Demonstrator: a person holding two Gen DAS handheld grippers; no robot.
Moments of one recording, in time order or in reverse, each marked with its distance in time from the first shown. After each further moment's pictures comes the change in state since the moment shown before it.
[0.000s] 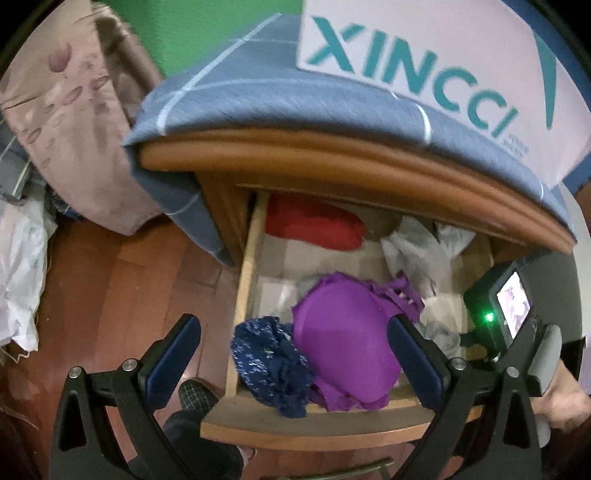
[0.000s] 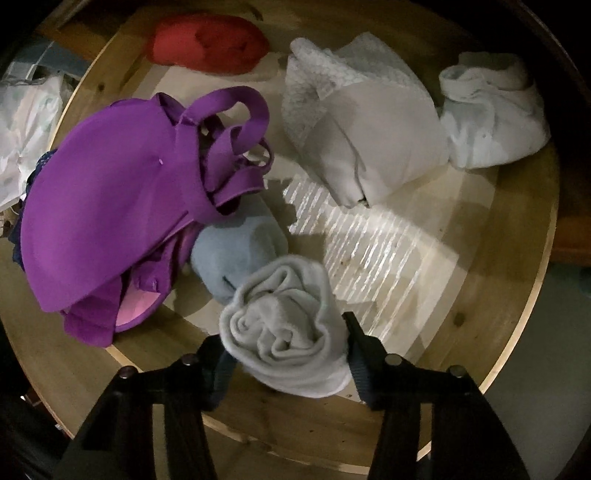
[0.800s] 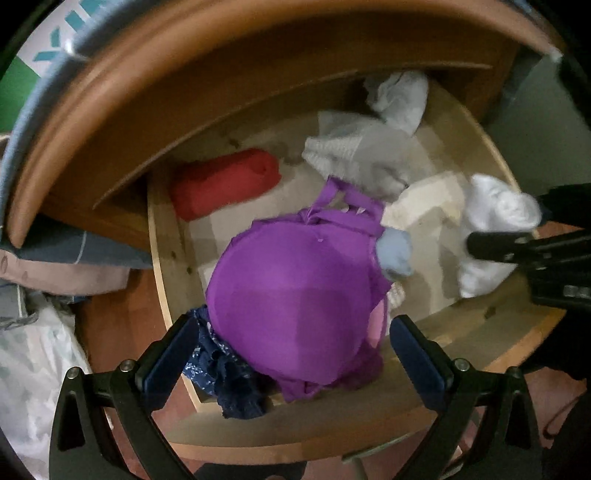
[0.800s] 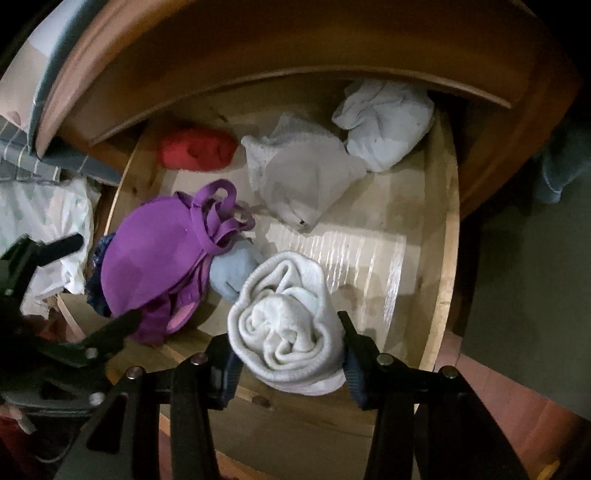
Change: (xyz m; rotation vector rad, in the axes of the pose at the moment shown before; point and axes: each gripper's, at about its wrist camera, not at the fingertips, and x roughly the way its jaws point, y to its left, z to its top) left arm 0.060 -0.102 -0.038 0.476 0.158 0.134; right arm -0.058 -0.059 -0.061 0.251 -0.302 0.200
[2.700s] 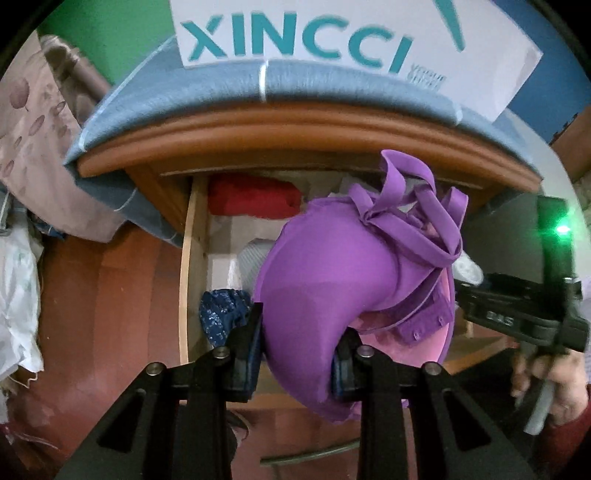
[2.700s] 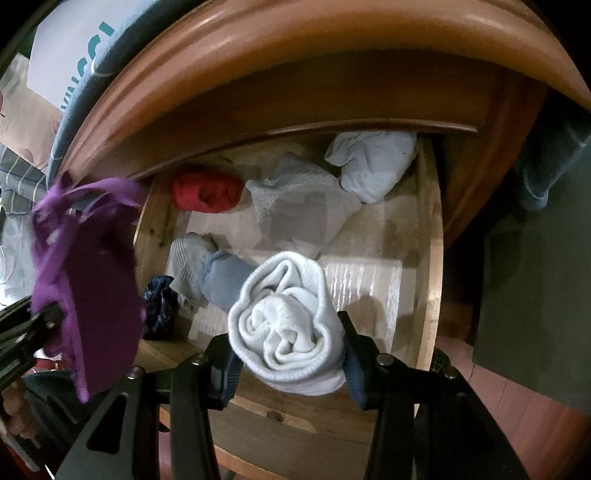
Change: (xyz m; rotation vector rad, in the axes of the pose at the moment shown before) left arm -0.079 0.058 -0.024 -0.348 -0.137 -0.173; right arm -0.021 -0.007 -0.001 0.067 -0.103 0.064
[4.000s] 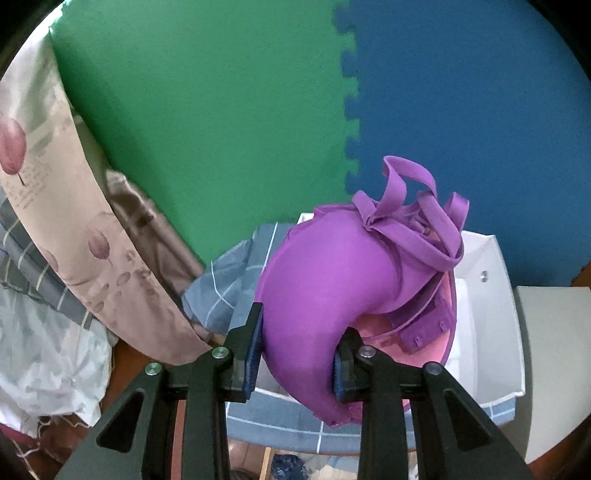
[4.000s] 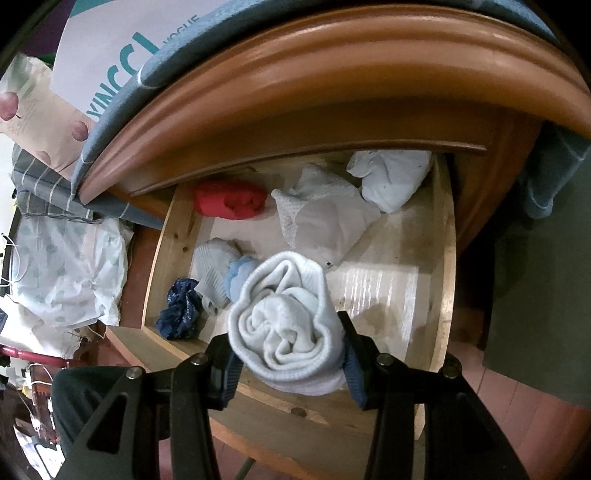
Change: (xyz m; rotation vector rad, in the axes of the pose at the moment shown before) left arm -0.159 0.005 0.238 -0.085 -0.342 0.271; right arm -0.013 0.008 0.001 -0.012 -0.019 0.063
